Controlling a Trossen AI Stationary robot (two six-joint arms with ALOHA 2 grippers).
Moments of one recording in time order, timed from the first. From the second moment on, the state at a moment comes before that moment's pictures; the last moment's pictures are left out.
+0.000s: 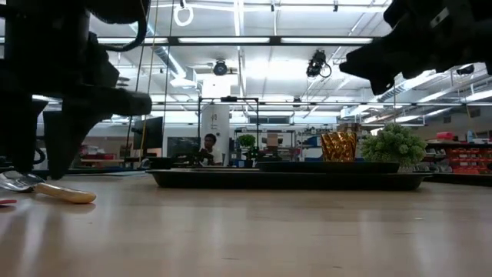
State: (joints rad) left arm -0.52 1.91 1.24 -1.12 -0.14 -2.12; right arm 0.28 1.05 0.22 0.70 0.29 0.10
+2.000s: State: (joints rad) left arm -0.74 1.95 1.34 -1.21 -0.12 -2.13; right arm 0.32 1.05 0.22 0.77 0.26 0.13
